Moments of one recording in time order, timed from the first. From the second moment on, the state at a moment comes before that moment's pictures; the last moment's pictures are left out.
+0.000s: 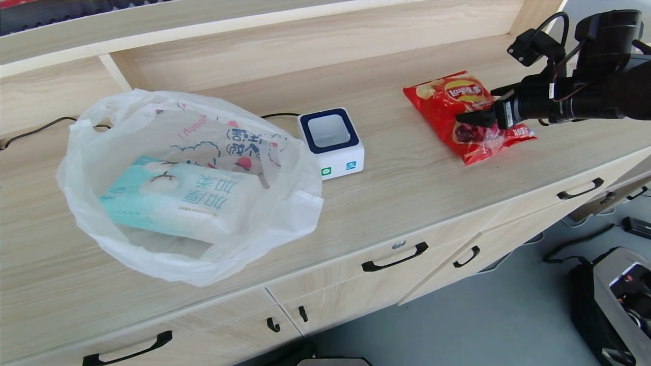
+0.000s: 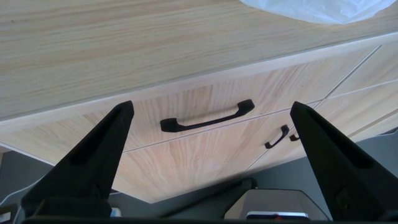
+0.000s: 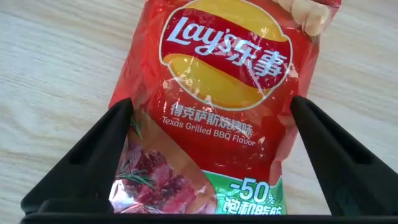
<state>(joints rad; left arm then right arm) 0.00 0.00 0.00 -0.02 0.00 0.03 0.02 2.01 -1.97 0.20 0.36 -0.49</state>
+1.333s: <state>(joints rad) 0.00 0.00 0.00 -0.02 0.00 0.03 0.03 2.01 -1.86 0.07 0.32 -0.42</state>
